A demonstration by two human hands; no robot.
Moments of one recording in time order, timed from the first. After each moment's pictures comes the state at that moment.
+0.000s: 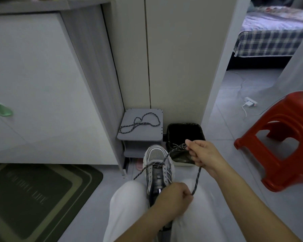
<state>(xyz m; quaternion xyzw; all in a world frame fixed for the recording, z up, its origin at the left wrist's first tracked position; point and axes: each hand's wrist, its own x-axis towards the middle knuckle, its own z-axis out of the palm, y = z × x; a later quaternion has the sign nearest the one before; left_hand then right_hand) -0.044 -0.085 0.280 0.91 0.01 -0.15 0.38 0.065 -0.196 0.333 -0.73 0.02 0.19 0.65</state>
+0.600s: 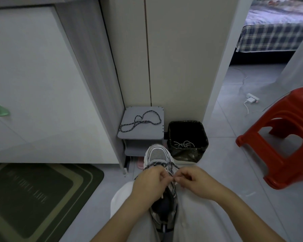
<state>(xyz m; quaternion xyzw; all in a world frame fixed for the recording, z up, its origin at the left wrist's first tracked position) -0.030 -0.028 0.302 0.95 0.08 -0.05 0.28 0.025 -0.194 0.291 -0.85 -0.24 0.25 0.40</state>
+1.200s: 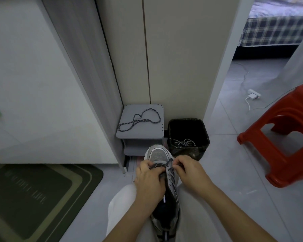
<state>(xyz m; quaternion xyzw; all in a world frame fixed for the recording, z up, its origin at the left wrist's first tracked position) -0.017 -0.032 0.263 0.95 0.14 0.01 0.27 0.048 -0.170 0.266 -0.91 -0.22 0.06 0.35</state>
